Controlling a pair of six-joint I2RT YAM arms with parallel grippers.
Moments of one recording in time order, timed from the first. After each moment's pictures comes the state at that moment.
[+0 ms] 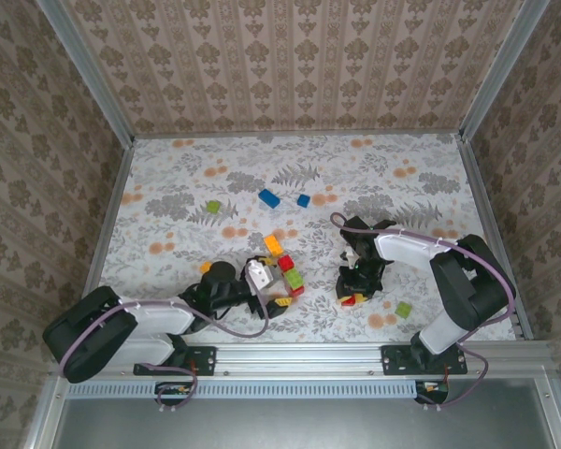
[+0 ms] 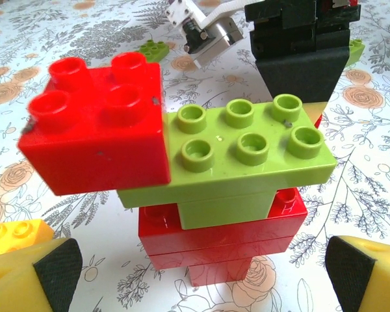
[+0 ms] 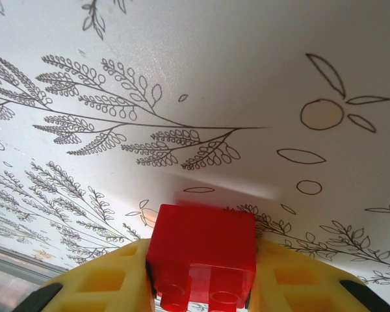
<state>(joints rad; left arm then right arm) -0.88 1.23 0.13 0.71 0.34 0.16 0.49 1.60 0.83 -0.88 -0.38 0.45</state>
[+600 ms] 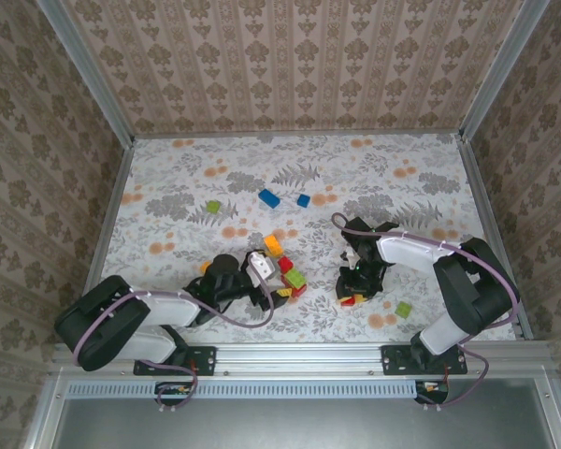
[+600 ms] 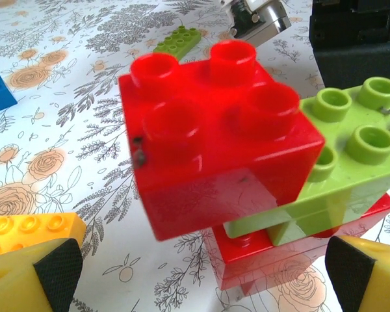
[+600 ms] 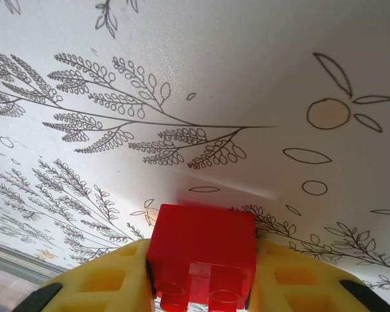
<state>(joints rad) -0.83 1.33 0.19 0.72 0.33 0.17 0.49 1.57 0.80 -0.85 -0.38 0.46</state>
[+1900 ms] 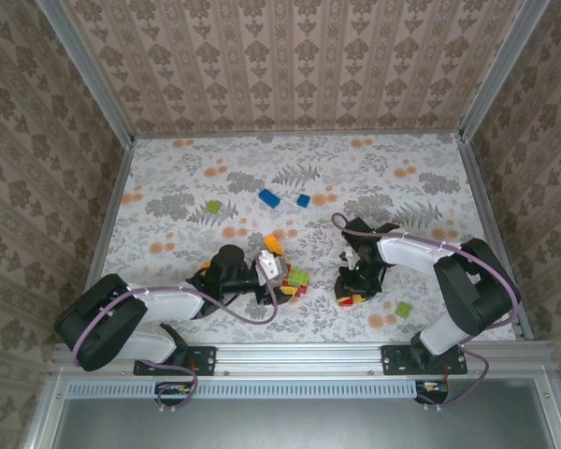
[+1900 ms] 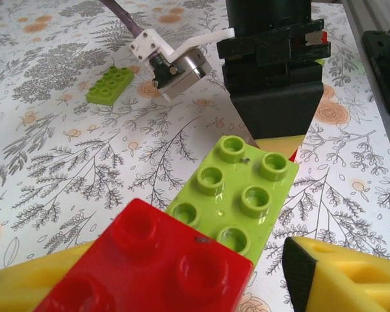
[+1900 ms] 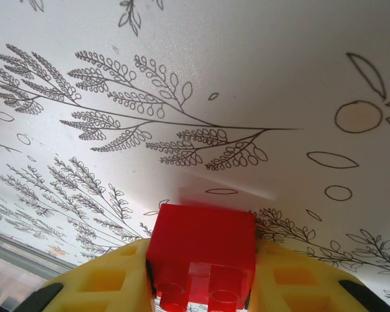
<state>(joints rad) -0.83 1.32 0.29 0.61 0.53 0.25 0.49 1.56 0.79 -0.82 -0.42 0.46</state>
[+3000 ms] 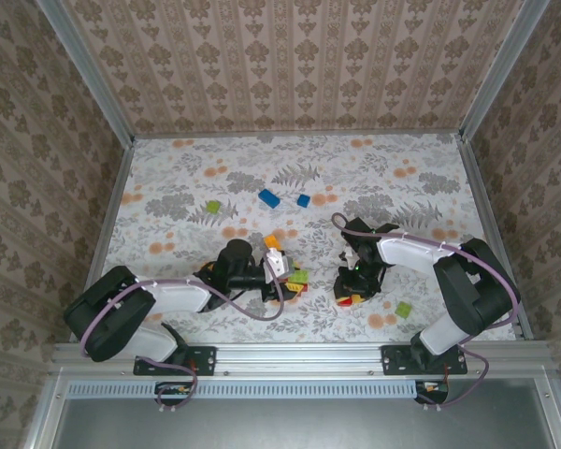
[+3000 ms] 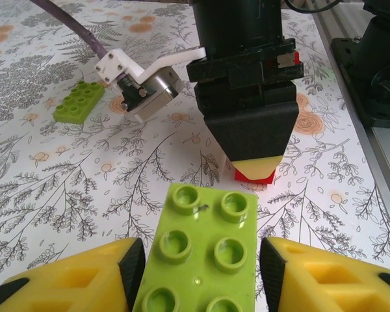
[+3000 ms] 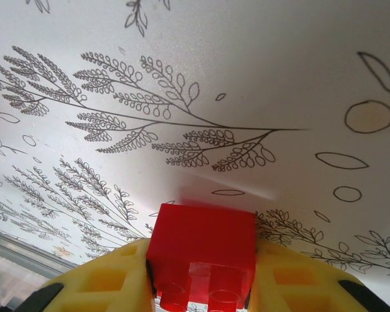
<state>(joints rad) -0.84 1.39 0.37 0.59 0.61 0.26 0.50 1.56 0.79 -0.82 -0.42 0.47</state>
